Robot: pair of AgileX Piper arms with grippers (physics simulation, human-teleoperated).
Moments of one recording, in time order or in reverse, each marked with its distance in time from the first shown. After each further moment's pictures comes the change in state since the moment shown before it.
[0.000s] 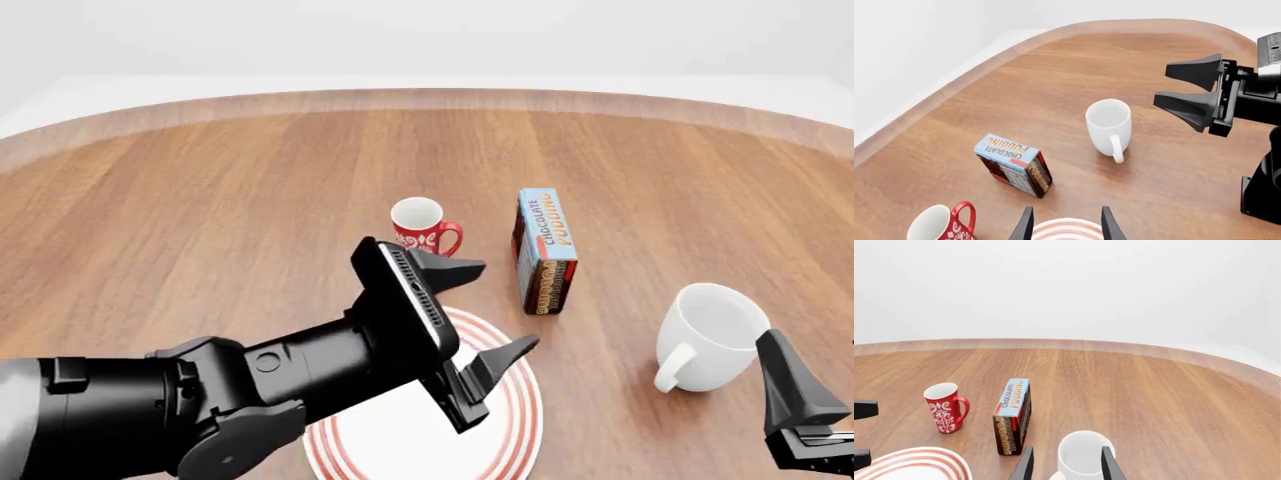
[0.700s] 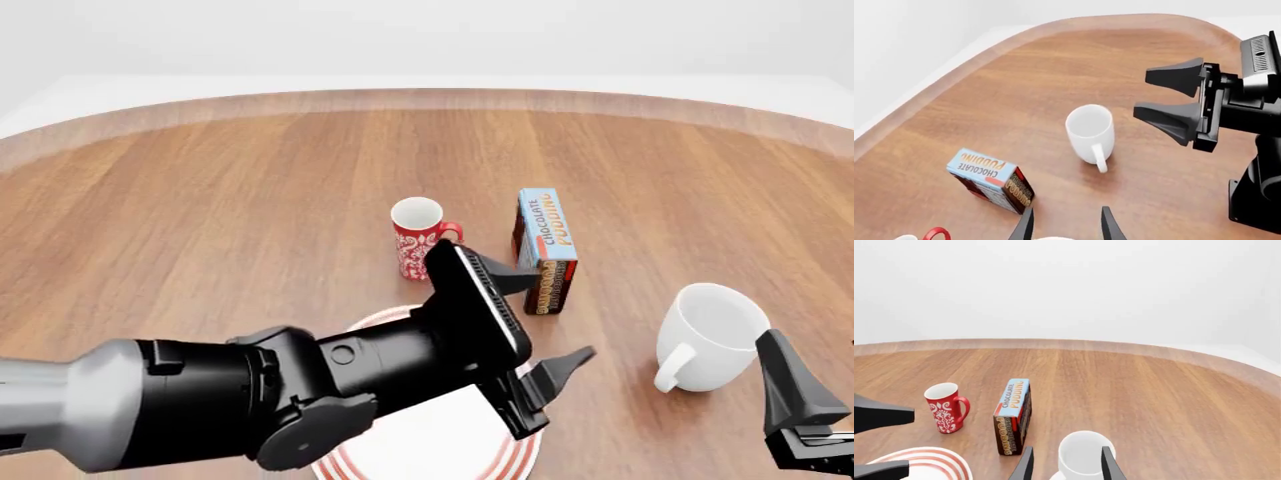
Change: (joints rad) left arm -0.062 0.130 -0.144 0.051 0.009; right arm 0.001 0.001 0.000 -0.001 0.001
